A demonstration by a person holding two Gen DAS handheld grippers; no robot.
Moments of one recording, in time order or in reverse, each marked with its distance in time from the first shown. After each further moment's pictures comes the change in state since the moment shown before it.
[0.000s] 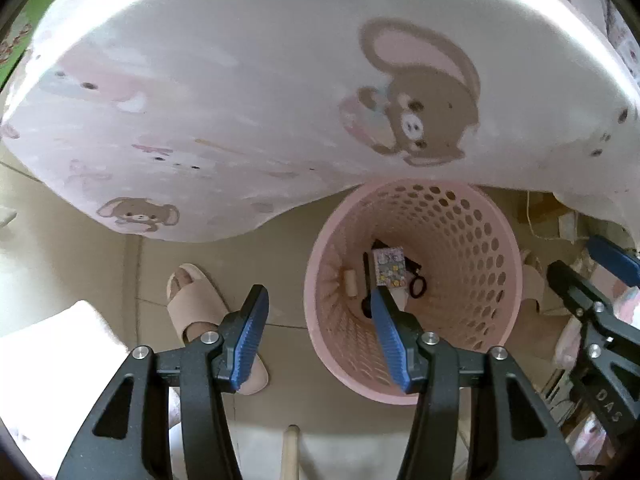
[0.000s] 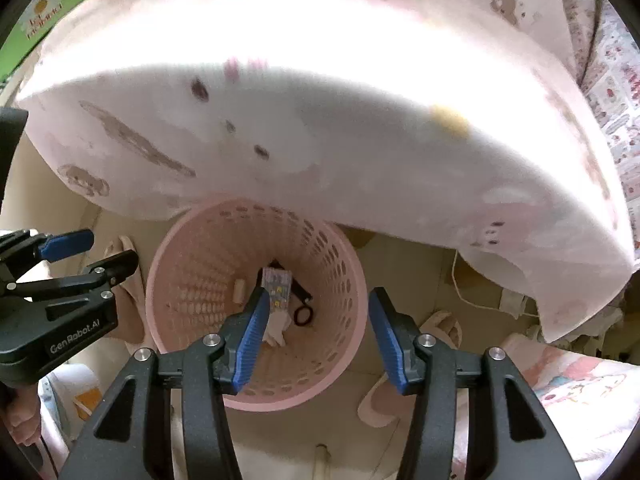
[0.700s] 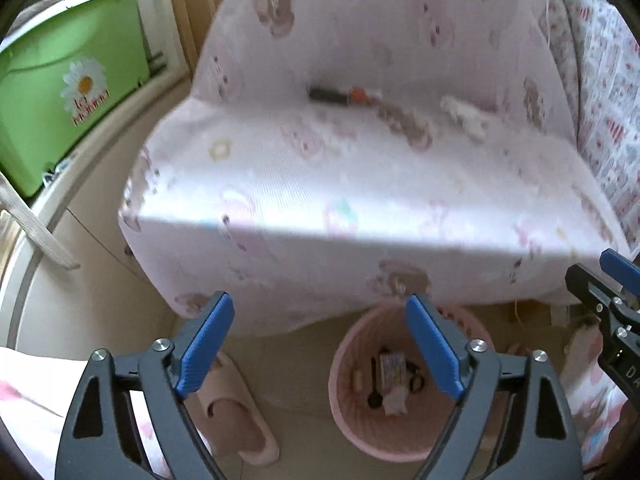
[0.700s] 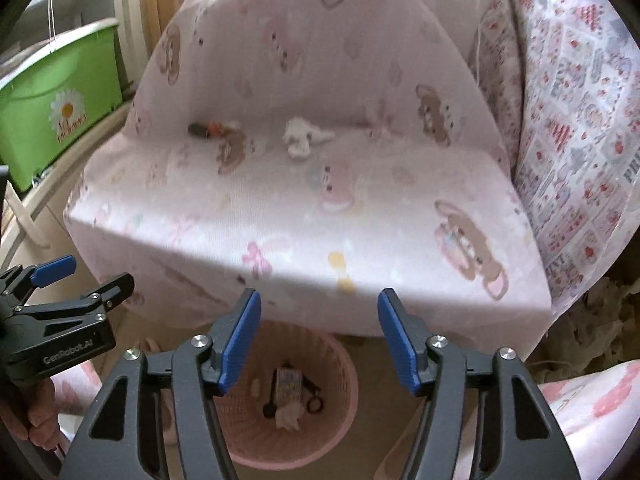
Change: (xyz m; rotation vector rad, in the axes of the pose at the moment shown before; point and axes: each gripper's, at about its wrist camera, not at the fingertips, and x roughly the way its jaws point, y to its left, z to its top) left arm -0.106 0.020 -0.003 -0.063 -0.457 0.037; right arm -0.106 -0.026 -0.001 0.106 -0.424 0.020
